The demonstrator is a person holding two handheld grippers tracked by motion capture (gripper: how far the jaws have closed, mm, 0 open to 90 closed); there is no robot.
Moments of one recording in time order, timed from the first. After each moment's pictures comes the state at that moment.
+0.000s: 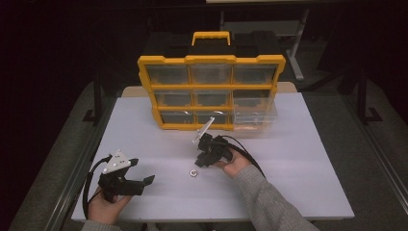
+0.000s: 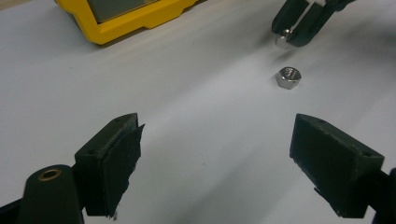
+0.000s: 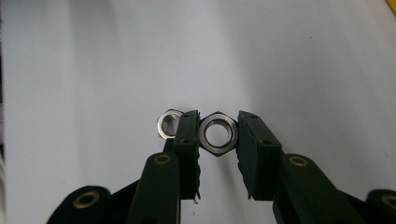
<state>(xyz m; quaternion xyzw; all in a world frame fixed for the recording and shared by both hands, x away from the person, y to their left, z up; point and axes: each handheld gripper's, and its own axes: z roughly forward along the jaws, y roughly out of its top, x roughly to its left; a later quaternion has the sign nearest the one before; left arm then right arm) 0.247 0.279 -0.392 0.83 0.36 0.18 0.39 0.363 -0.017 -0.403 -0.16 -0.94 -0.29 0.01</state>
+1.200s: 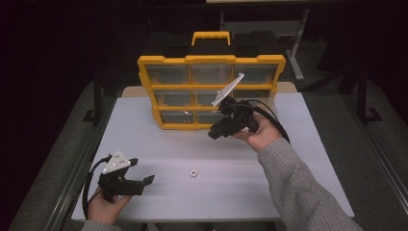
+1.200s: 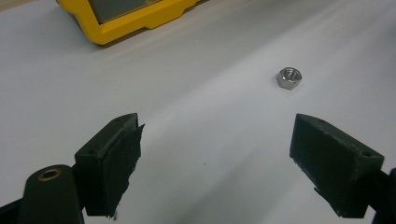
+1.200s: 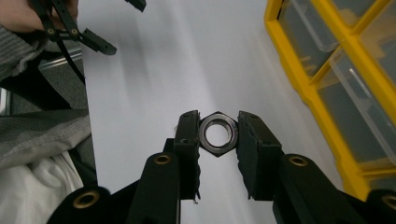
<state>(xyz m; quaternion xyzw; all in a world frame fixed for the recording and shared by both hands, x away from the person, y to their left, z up) 0.246 0.279 -0.392 0.83 0.36 0.18 0.39 0.366 -0.072 -0.271 -0.17 -0.93 -0.33 -0.01</state>
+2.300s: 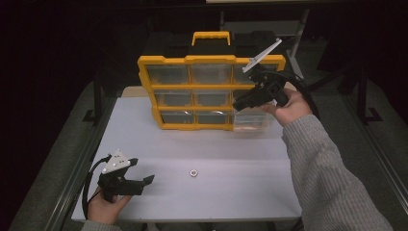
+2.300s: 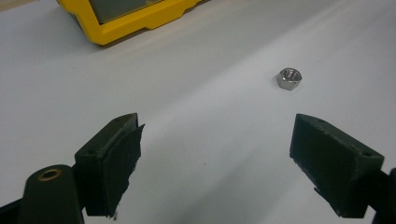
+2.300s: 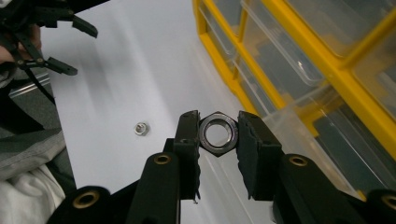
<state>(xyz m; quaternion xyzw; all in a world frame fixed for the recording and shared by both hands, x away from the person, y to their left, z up) 0.246 0.279 -0.391 0.82 0.37 0.18 0.39 0.391 -0.136 -0.213 -0.25 -0.91 -0.34 -0.04</state>
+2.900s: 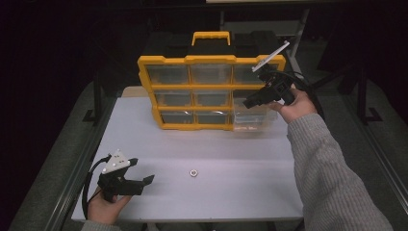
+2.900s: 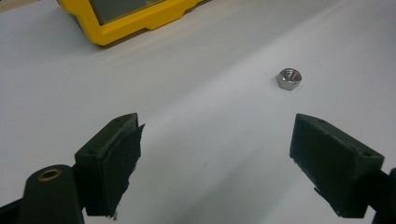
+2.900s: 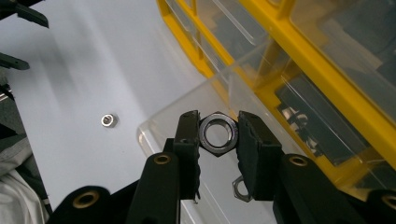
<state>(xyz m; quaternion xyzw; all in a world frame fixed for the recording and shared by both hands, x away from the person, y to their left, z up) 0.246 0.280 -0.391 0.83 0.36 0.18 0.39 0.412 -0.161 -0.234 -0.30 -0.90 -0.32 -0.05</state>
